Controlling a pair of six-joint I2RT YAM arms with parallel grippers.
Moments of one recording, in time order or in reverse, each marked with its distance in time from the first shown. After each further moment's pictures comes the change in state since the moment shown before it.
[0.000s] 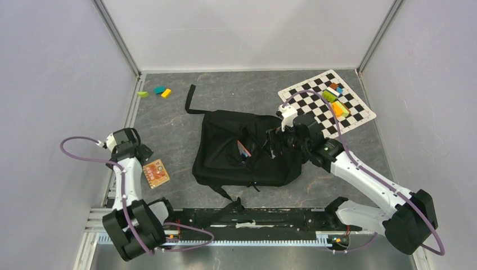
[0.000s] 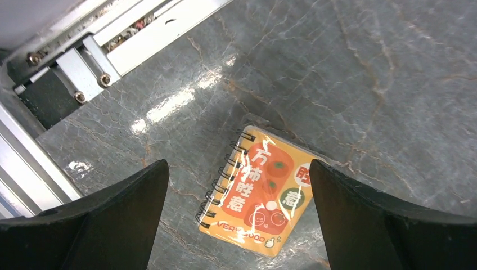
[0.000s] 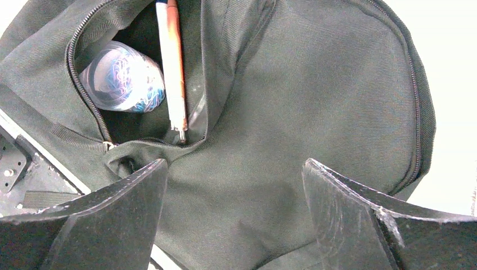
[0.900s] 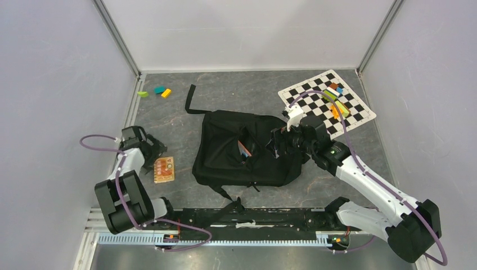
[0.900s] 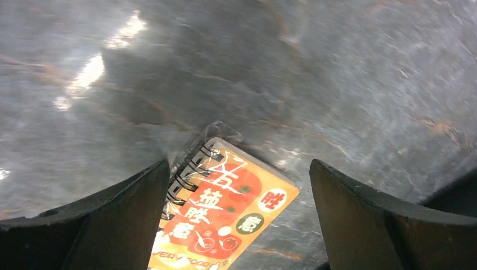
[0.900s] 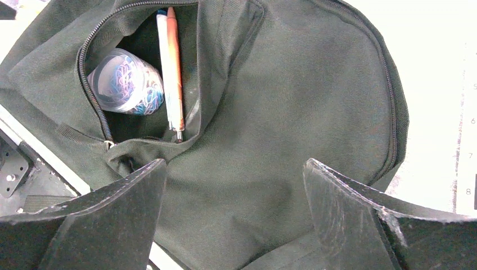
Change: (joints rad) left arm 0.002 0.280 -0.031 0.177 0.357 -0.039; right arm -0.035 -0.078 -0.027 0.000 -0.011 -0.013
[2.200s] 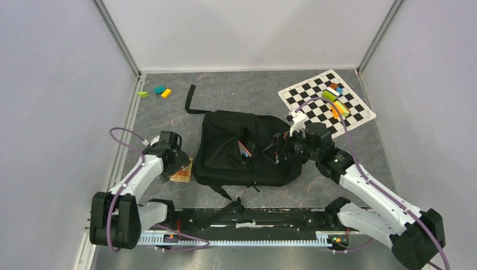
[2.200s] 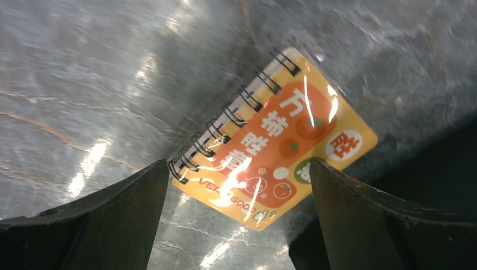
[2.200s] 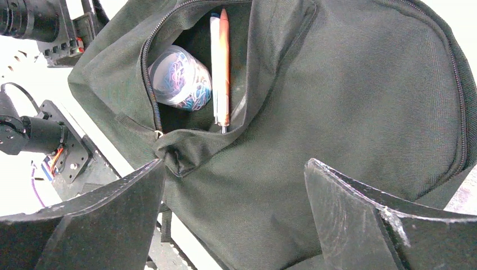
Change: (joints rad) left arm -0.516 -0.152 -0.062 -0.245 -0.266 -0.252; right arm -0.001 -0.092 -0.108 0.109 -0.129 0.112
